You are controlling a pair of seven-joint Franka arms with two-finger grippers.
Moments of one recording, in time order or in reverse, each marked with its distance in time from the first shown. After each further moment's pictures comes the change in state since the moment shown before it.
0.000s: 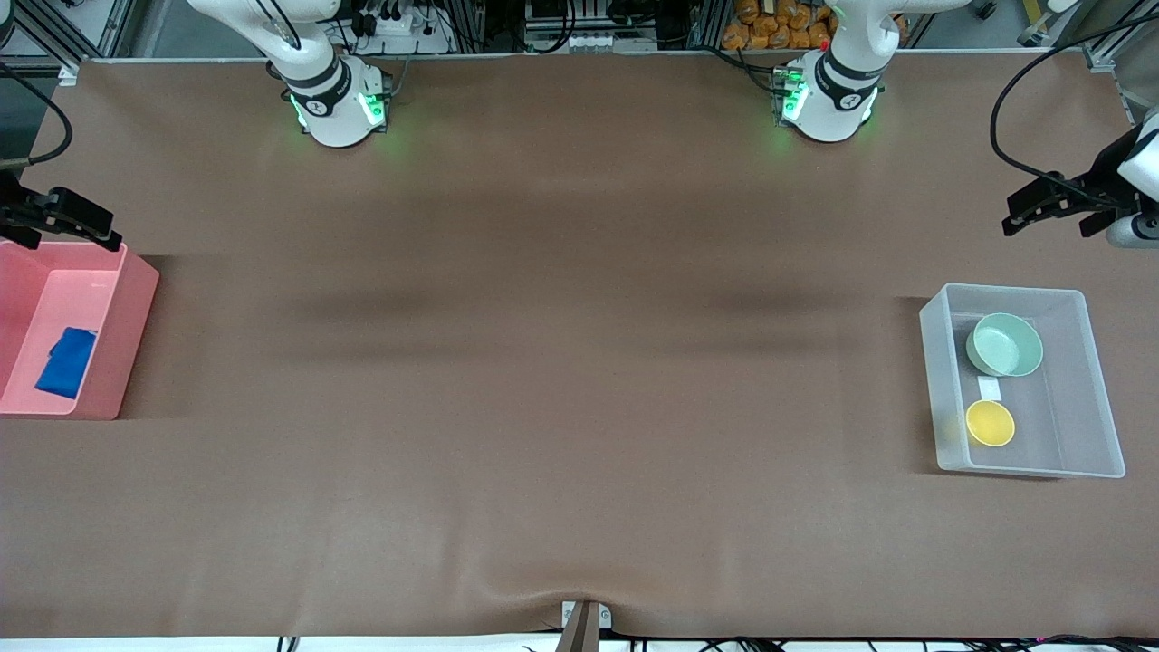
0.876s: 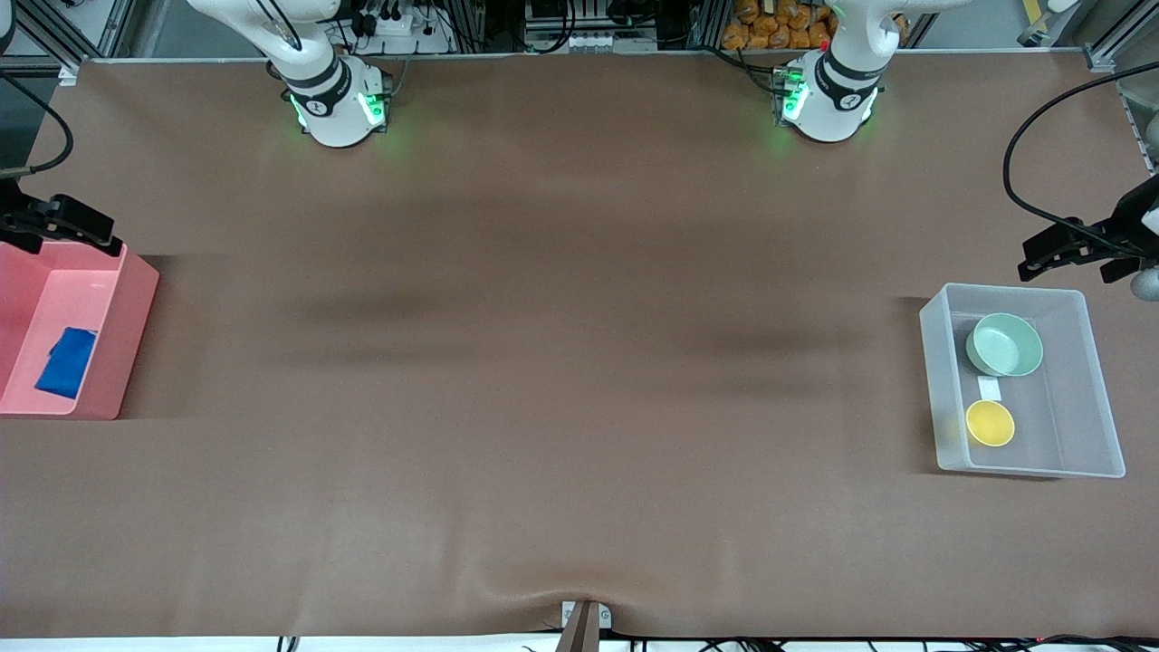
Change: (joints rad) left arm -0.007 0.152 0.000 0.215 0.000 -0.045 0.000; right arm -0.003 0.013 -0.003 -0.003 0.000 0.011 0.000
